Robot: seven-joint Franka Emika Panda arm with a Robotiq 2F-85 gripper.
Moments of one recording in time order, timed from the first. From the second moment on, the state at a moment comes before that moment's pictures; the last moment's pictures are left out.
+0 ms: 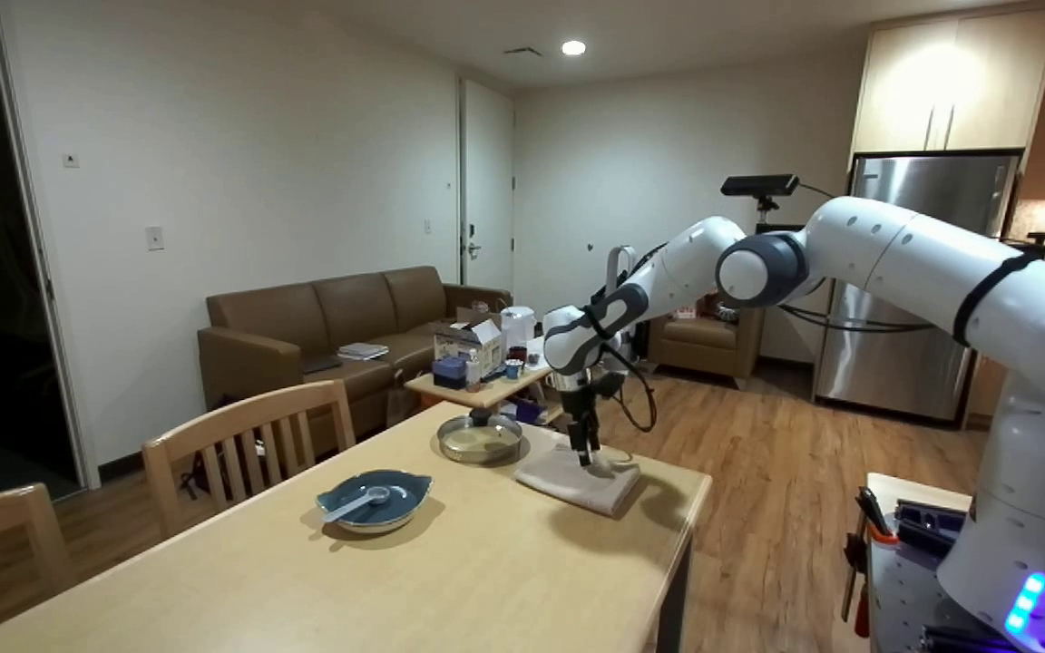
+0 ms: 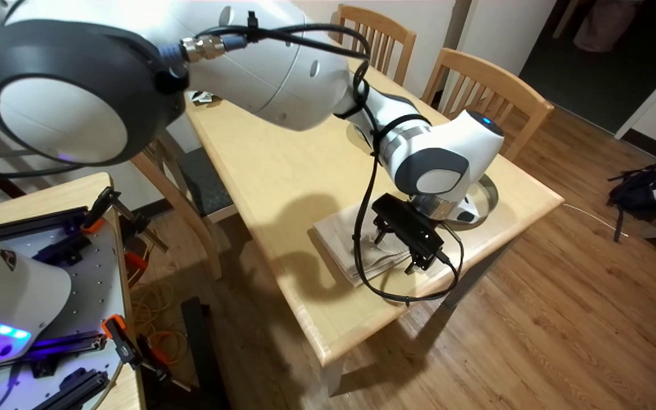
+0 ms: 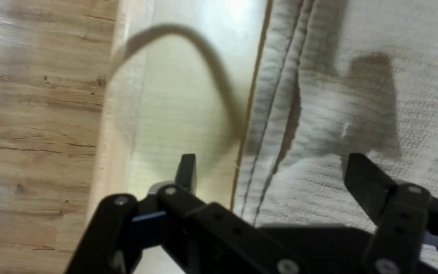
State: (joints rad) arm -0.27 1.20 -0.01 -1.07 -0.06 1.98 -0.43
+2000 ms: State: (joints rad) arm -0.29 1.23 0.00 -1.02 0.01 1.76 -0.38
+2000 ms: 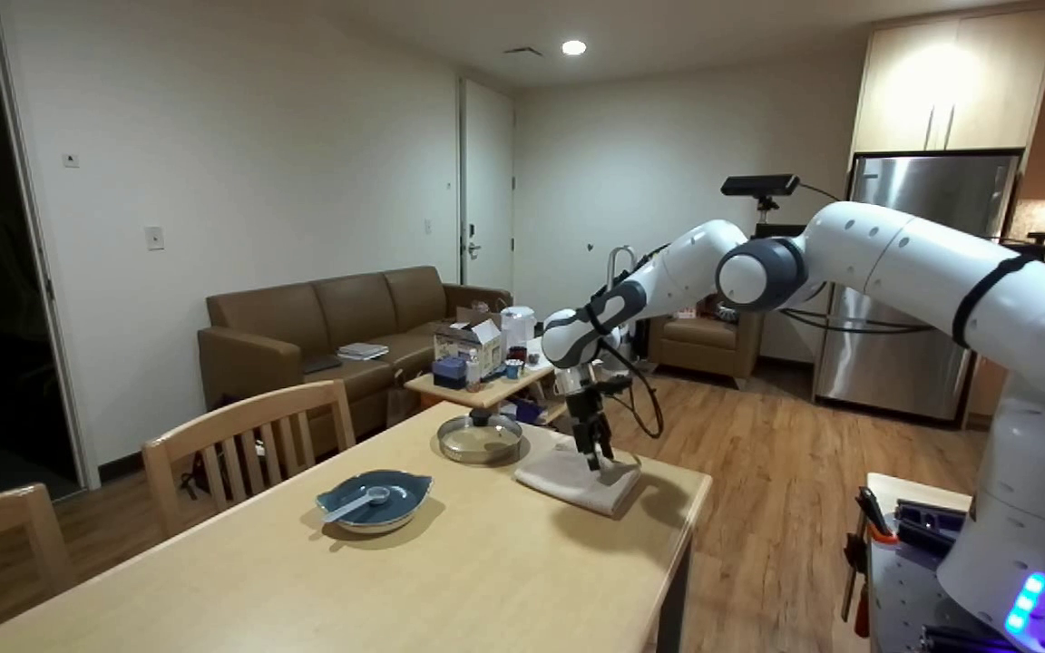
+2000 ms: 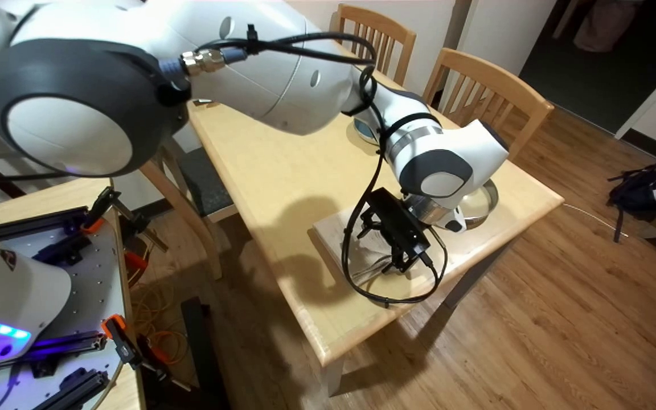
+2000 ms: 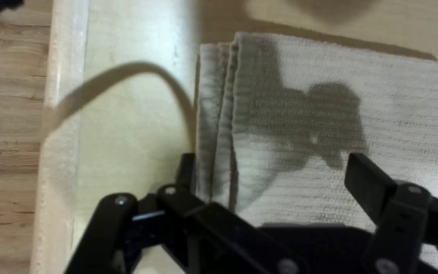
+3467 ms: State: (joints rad) arm -0.28 1.22 0.01 -1.01 0.01 1.76 -0.45
